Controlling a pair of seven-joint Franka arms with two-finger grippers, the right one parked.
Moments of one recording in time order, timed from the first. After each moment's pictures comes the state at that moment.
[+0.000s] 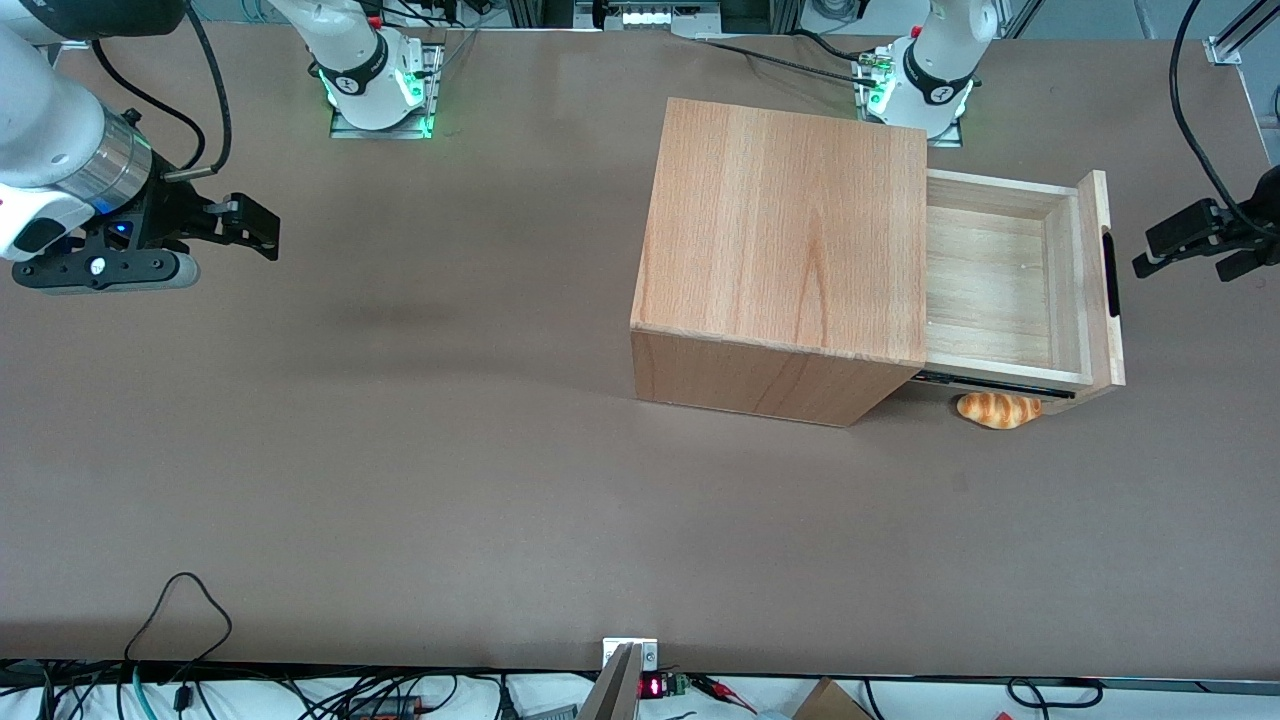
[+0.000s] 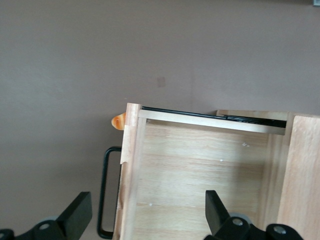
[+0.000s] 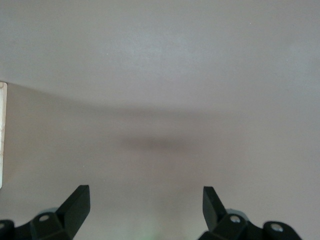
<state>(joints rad) 0.15 0.01 -0.06 -1.59 -0.06 1.64 0.09</state>
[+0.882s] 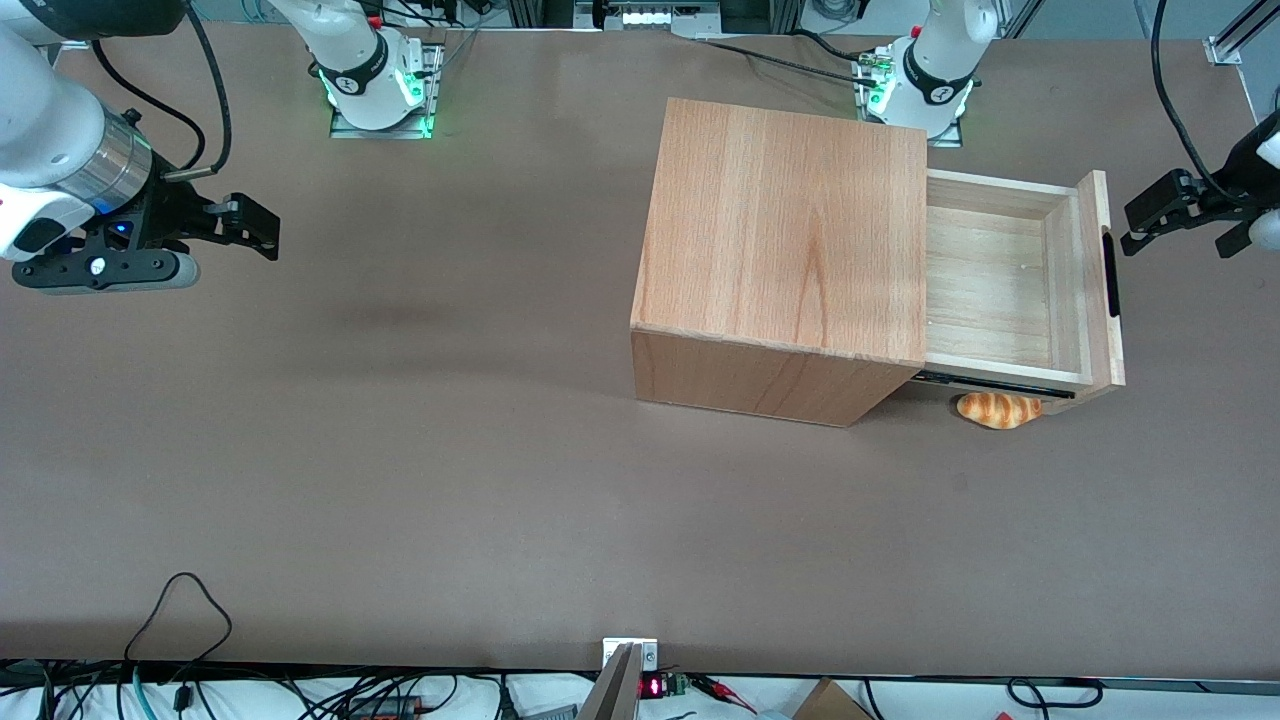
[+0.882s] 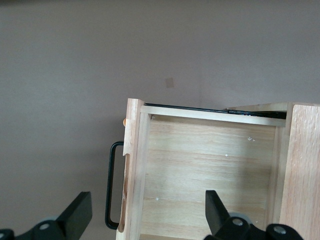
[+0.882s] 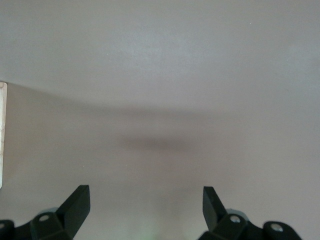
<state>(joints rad) 0.07 -0.06 -0.04 -1.65 0.01 1.66 0.05</state>
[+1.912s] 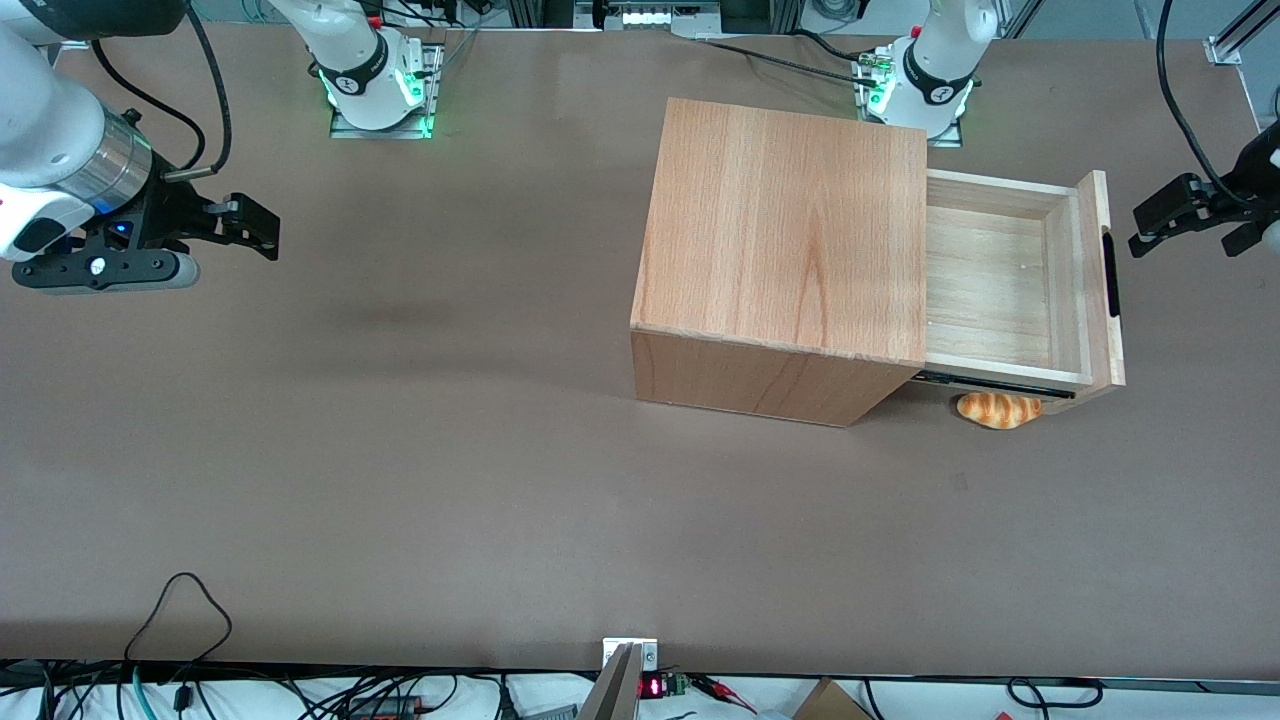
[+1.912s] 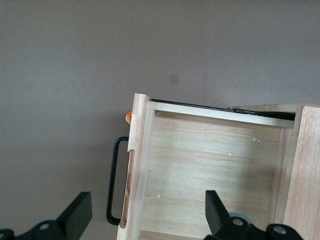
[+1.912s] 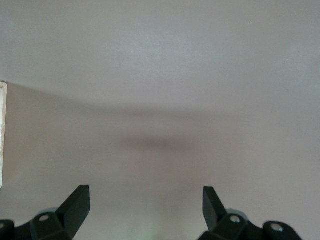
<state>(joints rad) 0.08 -0.06 -0.04 -1.64 0.01 1.65 0.02</state>
